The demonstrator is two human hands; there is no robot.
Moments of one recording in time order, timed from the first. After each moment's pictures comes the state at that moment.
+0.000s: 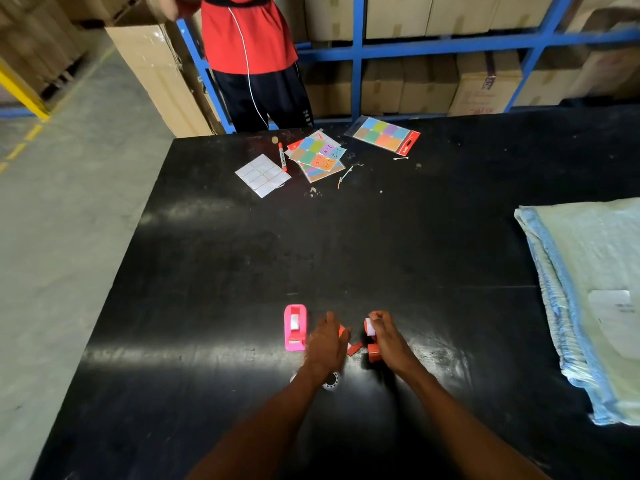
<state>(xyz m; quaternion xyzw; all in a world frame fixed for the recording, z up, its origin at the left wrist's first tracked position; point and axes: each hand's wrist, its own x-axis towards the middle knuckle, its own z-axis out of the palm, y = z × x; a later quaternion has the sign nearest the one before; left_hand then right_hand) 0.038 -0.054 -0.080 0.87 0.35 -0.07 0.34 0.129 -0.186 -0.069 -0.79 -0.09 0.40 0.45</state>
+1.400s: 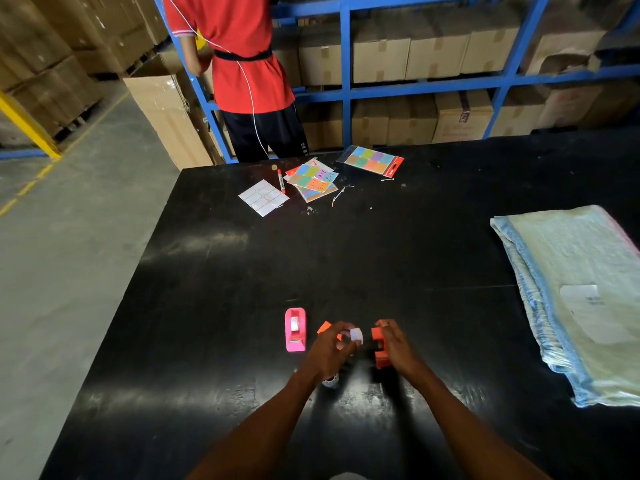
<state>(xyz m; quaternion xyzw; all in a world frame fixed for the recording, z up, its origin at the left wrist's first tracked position) 0.005 -0.071 -0.046 0.83 0.22 -0.01 0.51 0.112 -0.224 -0.069 -0.80 -0.11 0.33 0.49</state>
